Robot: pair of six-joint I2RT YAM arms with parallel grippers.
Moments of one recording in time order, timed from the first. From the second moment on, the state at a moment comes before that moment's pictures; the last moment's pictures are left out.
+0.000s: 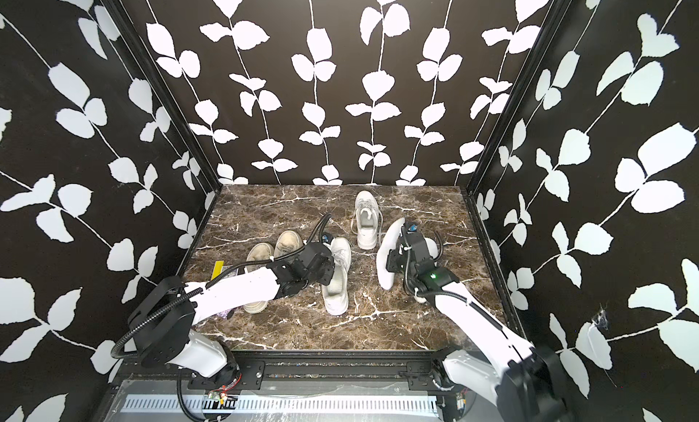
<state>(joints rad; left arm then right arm) -0.90 1.52 0.91 -0.22 -0.30 -0.32 0.42 1.14 0.74 -0.32 0.07 0.42</state>
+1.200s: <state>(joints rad) -0.87 1.55 1.00 -0.34 -0.34 -0.24 0.28 1.16 0.70 -0.51 0.09 0.51</state>
